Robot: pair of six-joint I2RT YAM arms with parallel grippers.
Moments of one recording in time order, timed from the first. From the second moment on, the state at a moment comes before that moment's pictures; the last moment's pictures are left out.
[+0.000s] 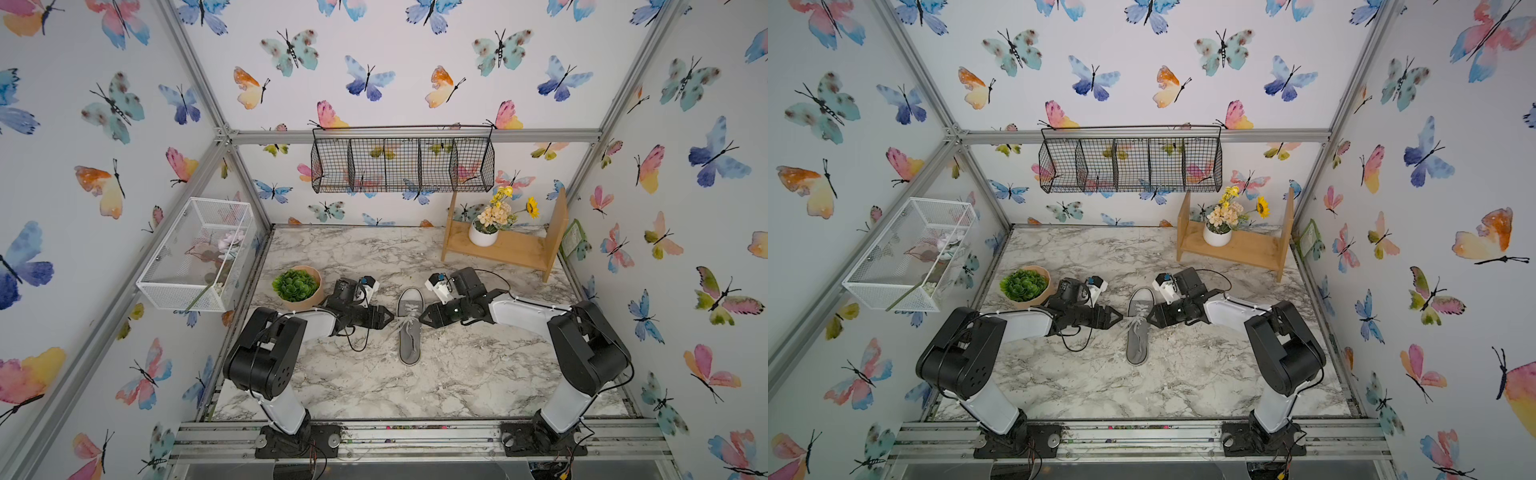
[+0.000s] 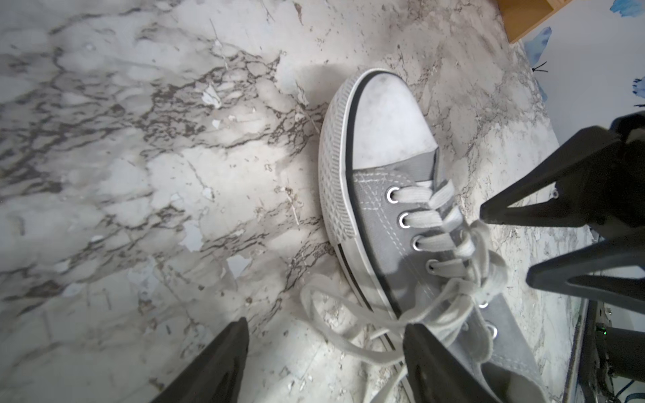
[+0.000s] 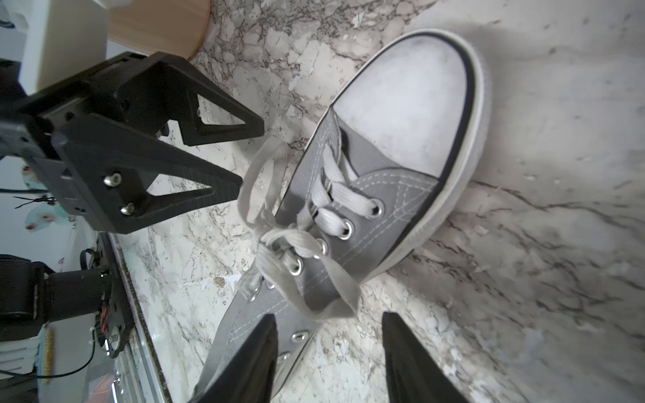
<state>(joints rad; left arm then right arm) -0.36 1.72 0.76 0.10 0.57 -0.19 0.56 1.76 0.97 -0.19 -0.57 0.20</state>
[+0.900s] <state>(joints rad) -0.36 1.86 0.87 0.07 0.84 -0.09 0.51 1.79 0.97 -0.10 -0.68 0.28</state>
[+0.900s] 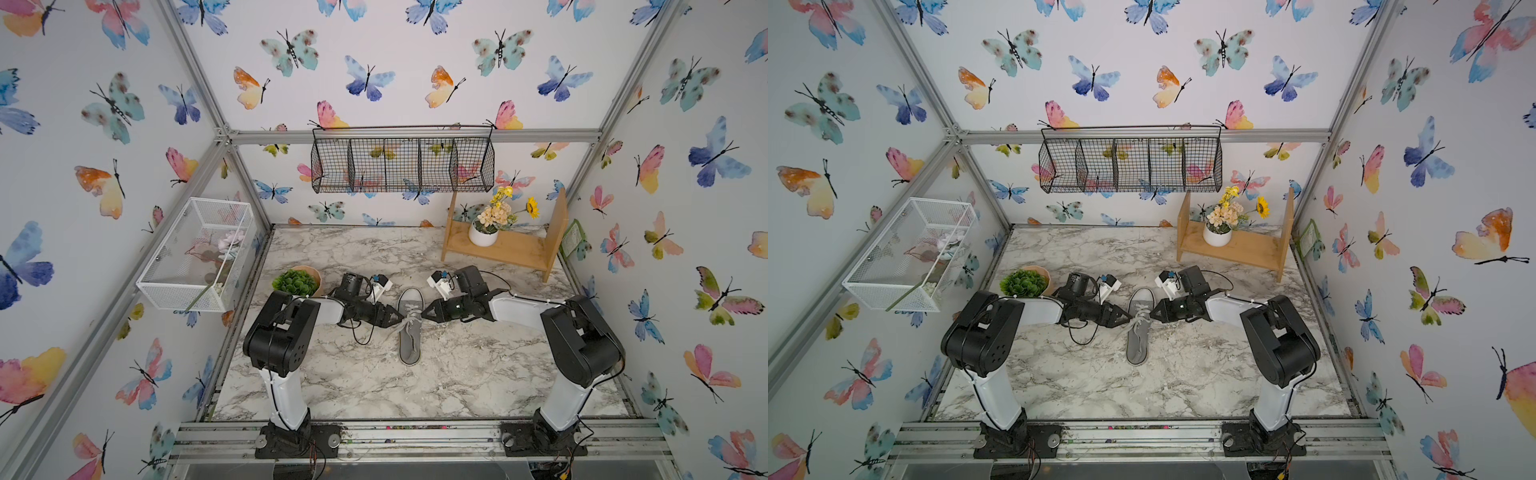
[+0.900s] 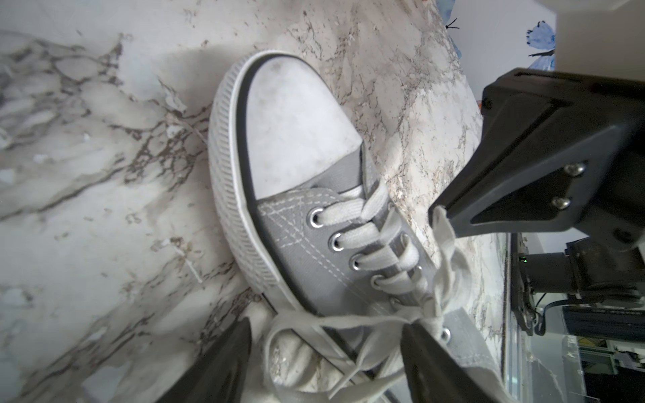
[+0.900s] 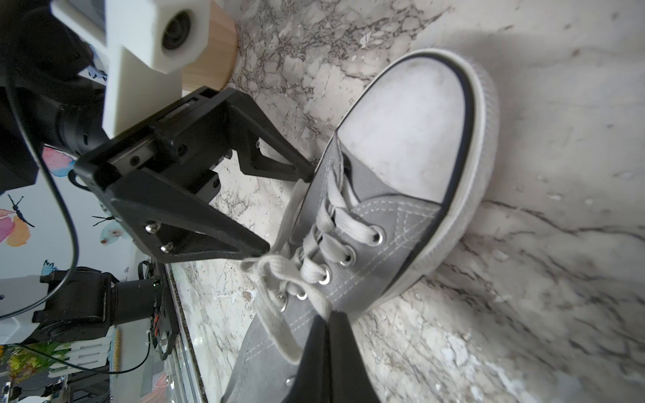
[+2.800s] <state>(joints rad) -0.34 1.72 0.77 0.02 0.50 -0.22 0.53 1.71 0.91 -0.16 -0.25 0.27</state>
